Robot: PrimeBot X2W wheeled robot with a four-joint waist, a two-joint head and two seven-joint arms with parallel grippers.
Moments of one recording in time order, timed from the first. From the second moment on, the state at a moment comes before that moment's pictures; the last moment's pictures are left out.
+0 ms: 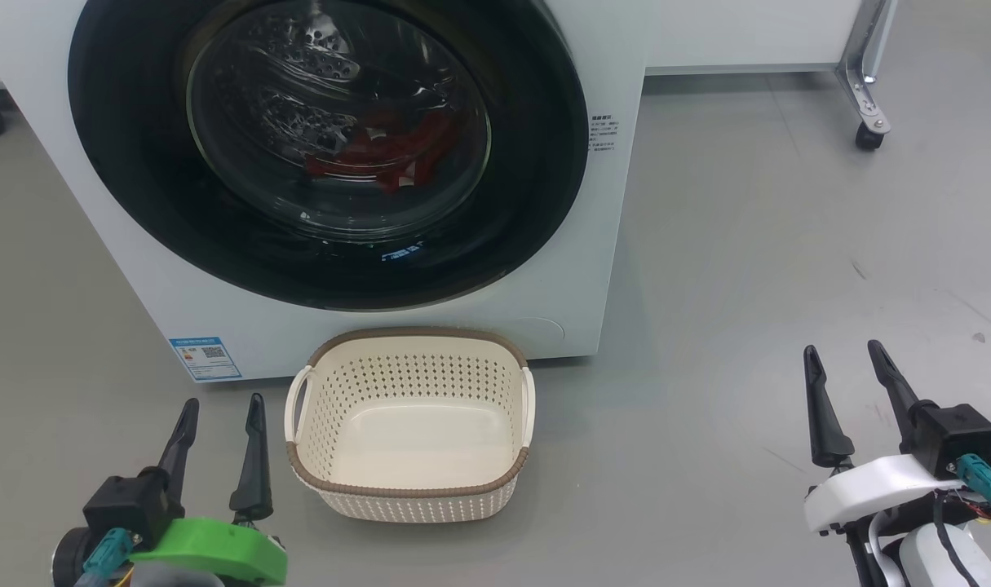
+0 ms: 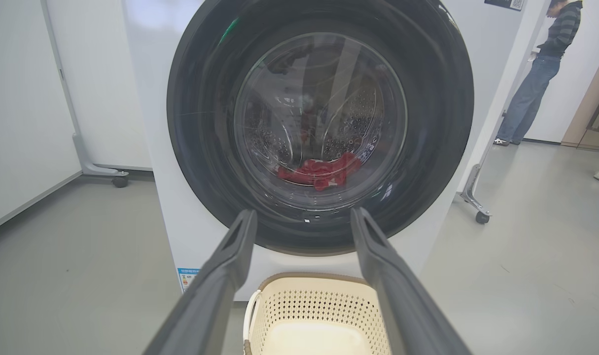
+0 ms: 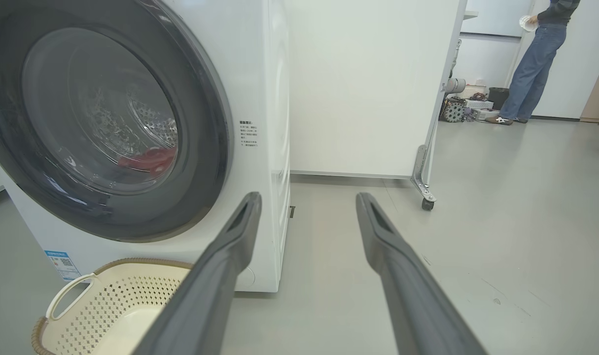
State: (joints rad) left arm -0.02 0.10 -0.17 0.20 -0.45 -0.04 -0.25; right arm -0.02 -0.21 0.17 0.20 0.34 -0.06 -0.24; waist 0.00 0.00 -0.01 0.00
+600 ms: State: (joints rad) left arm -0.02 0.09 -0.16 0.20 -0.42 -0.05 -0.25; right arm -0.02 -0.20 0.16 0.22 0.34 -0.06 -0.25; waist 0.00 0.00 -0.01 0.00
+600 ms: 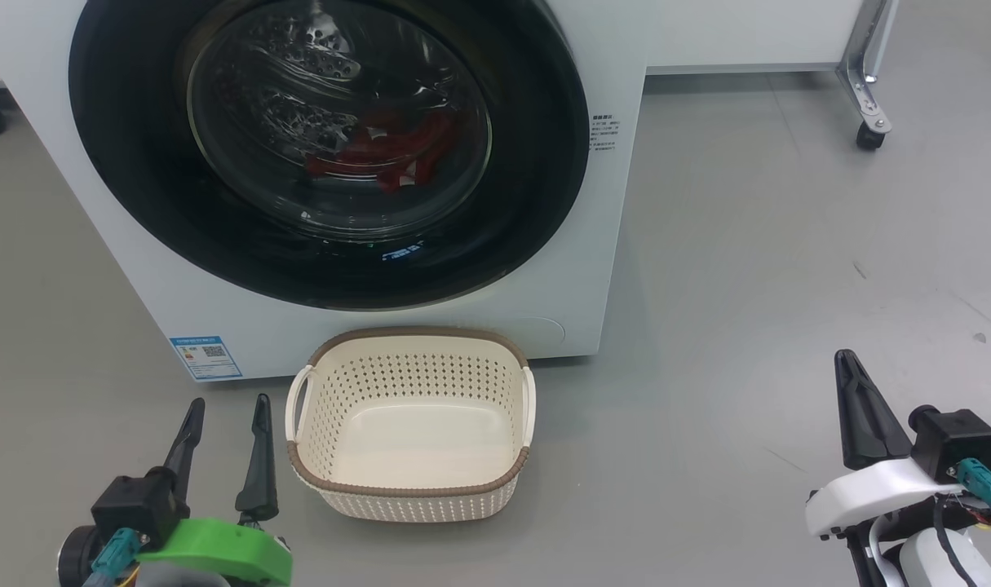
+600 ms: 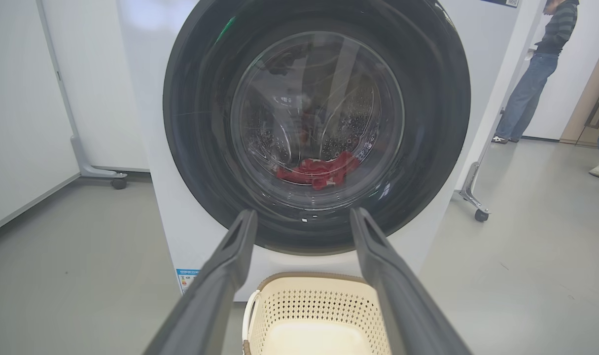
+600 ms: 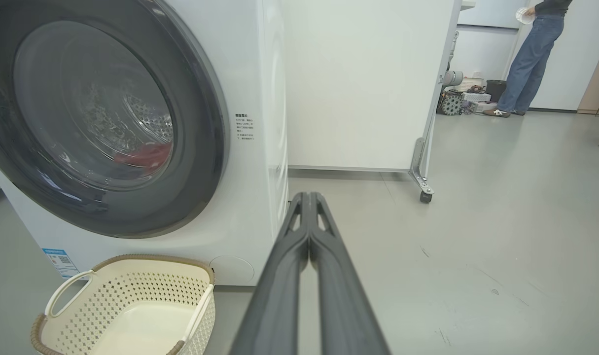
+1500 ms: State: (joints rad) left arm -0.04 0.08 -0.16 0.16 -0.39 -0.07 -0.25; right arm -0.06 -0.07 0.06 0.23 0.59 0.00 -0.24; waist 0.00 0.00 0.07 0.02
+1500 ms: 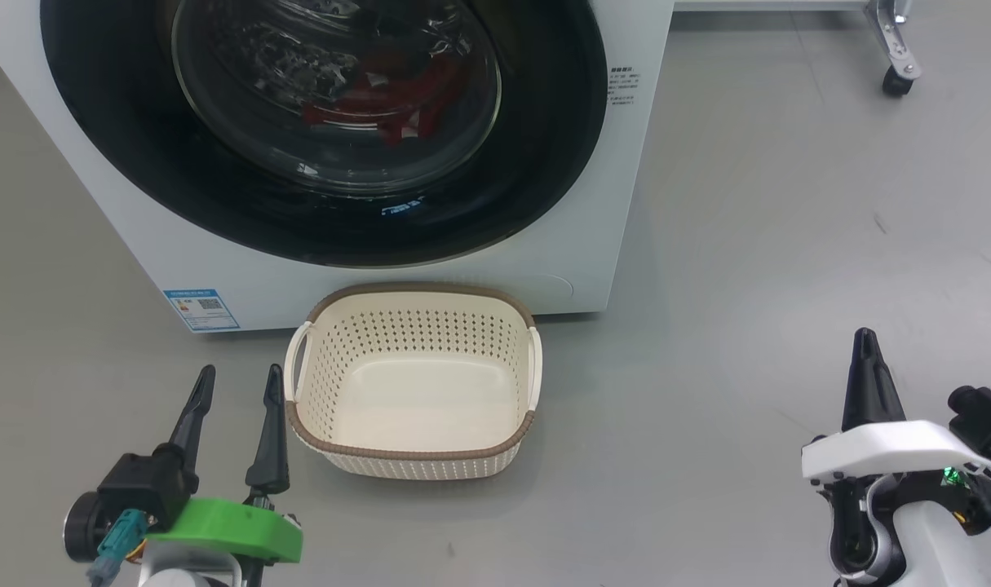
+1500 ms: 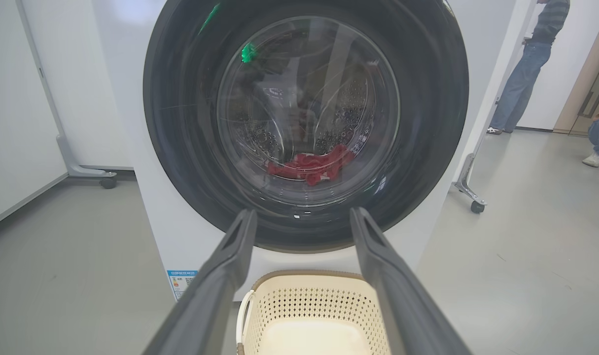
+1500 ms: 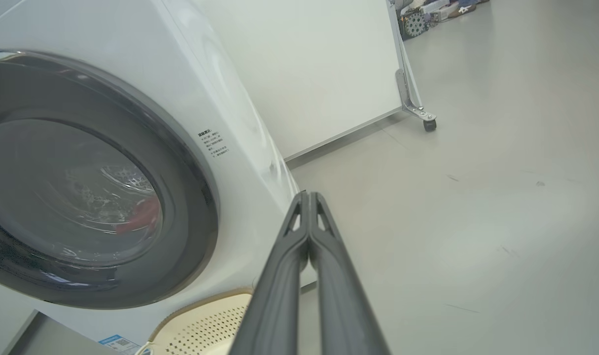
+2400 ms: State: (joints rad) left arm -0.21 0.05 -0.20 0.10 -0.38 -0.08 -0.25; right arm -0.56 -0.06 -0.13 0.25 1.44 0.07 0.26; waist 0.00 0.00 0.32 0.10
